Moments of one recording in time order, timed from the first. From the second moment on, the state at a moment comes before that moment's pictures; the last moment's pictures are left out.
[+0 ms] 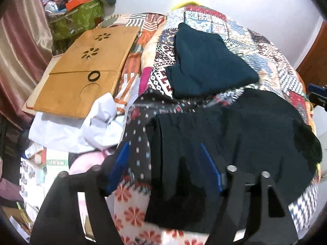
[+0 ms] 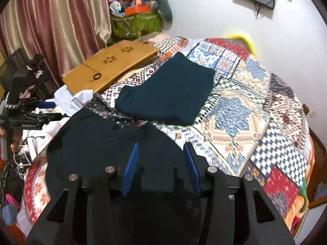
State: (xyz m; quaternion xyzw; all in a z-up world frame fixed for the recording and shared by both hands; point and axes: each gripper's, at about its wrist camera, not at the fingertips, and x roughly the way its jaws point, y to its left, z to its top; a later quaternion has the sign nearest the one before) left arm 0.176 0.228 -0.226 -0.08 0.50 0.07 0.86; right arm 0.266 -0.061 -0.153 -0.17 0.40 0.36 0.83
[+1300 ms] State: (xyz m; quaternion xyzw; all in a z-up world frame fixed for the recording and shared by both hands) left arm 0.151 0.185 -0.283 -0.26 0.54 0.09 0.80; right arm 0.167 -0.054 -0.226 -0.19 0.39 0.42 0.80
